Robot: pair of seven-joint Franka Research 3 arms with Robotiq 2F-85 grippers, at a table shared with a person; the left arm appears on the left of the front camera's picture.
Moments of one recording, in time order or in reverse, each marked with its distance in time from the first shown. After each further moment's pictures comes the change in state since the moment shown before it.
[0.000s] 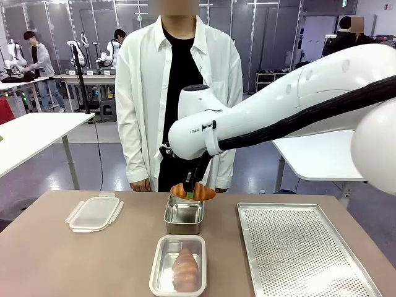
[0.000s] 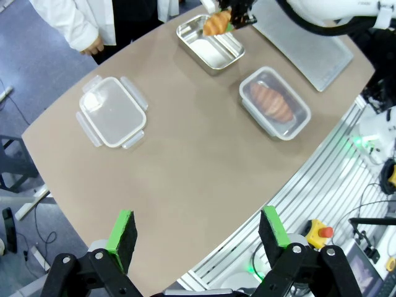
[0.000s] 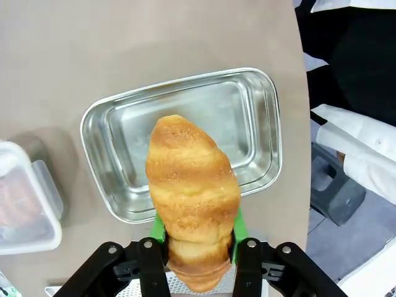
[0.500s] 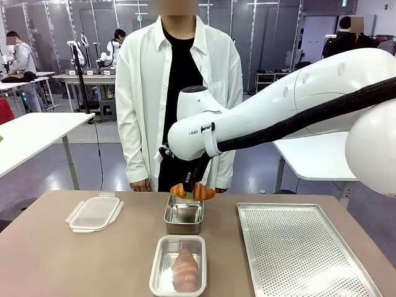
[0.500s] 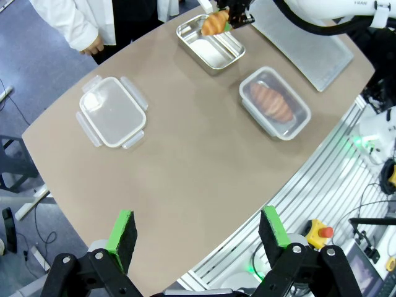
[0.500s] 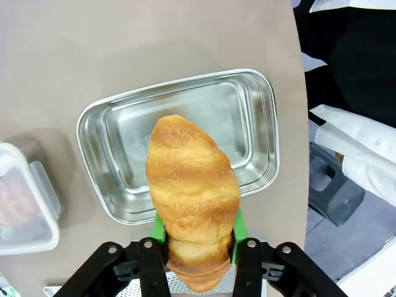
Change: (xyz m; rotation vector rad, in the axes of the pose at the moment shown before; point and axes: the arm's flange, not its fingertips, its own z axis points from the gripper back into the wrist) left arm 0.000 0.000 0.000 0.000 0.000 0.000; right arm 0.001 -0.002 -0.001 -0.002 0.001 0.002
